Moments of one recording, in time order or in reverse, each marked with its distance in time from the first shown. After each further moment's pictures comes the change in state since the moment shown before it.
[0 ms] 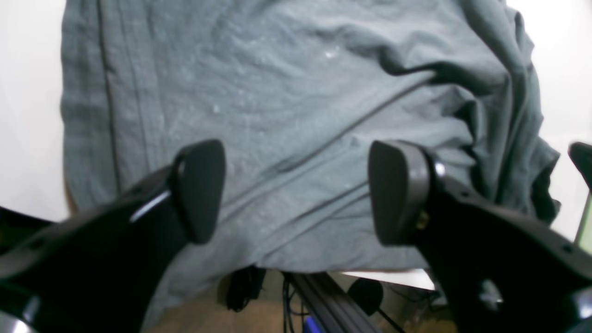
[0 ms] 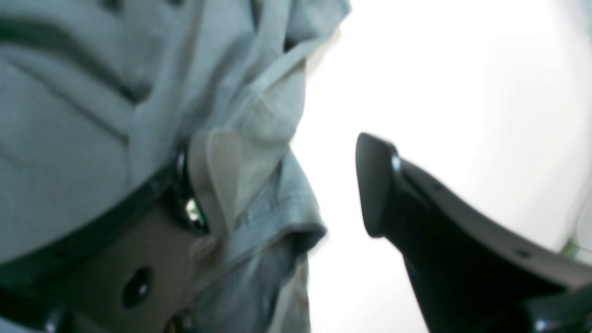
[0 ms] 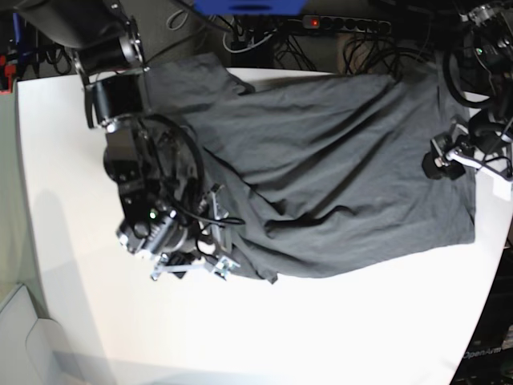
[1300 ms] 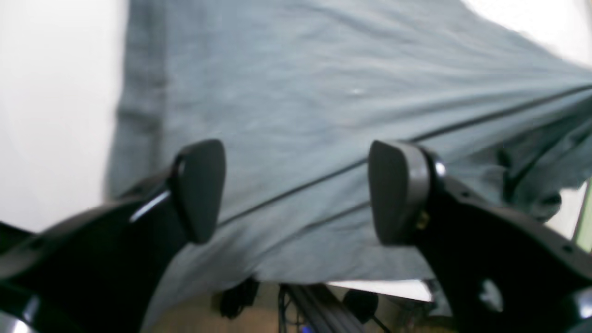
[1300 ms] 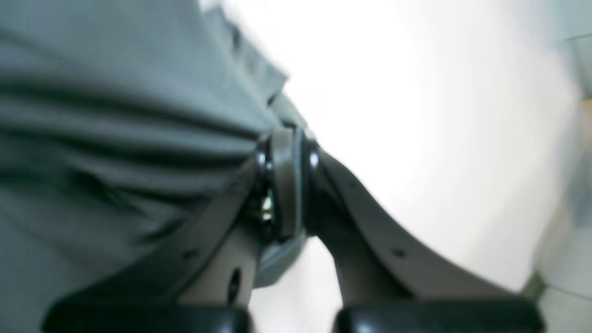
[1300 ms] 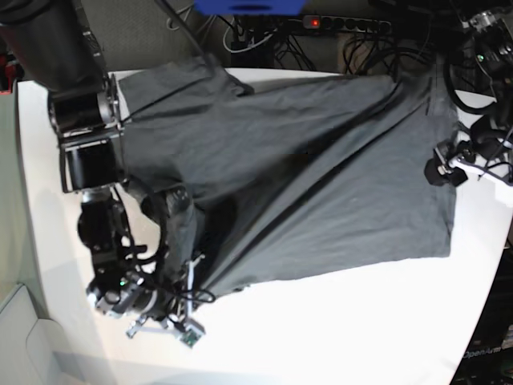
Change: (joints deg) left arm -1.9 0.0 -0.1 -3.0 0.2 0.0 -0.7; right arm 15.2 5.1 2.7 -17.7 0.4 0.1 19.6
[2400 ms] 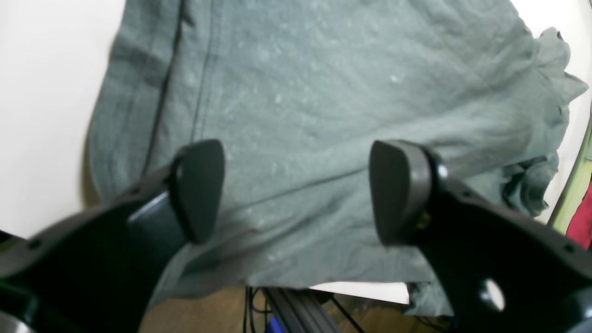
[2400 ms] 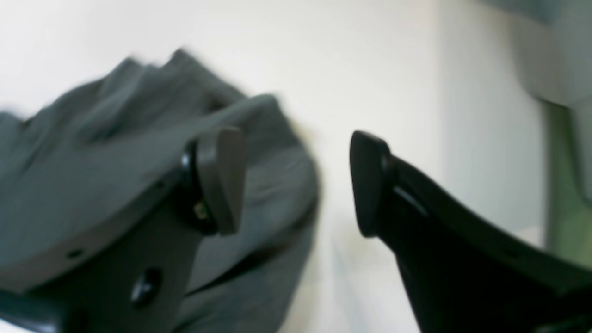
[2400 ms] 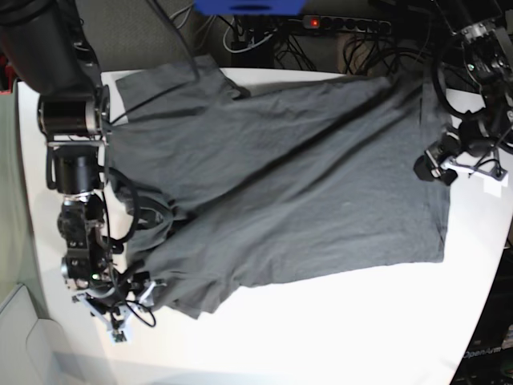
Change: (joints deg) left arm -2.9 3.3 0.0 -9.0 0.0 0.2 -0.4; right arm 1.0 1.5 10.4 -18.2 0.2 -21.2 12.5
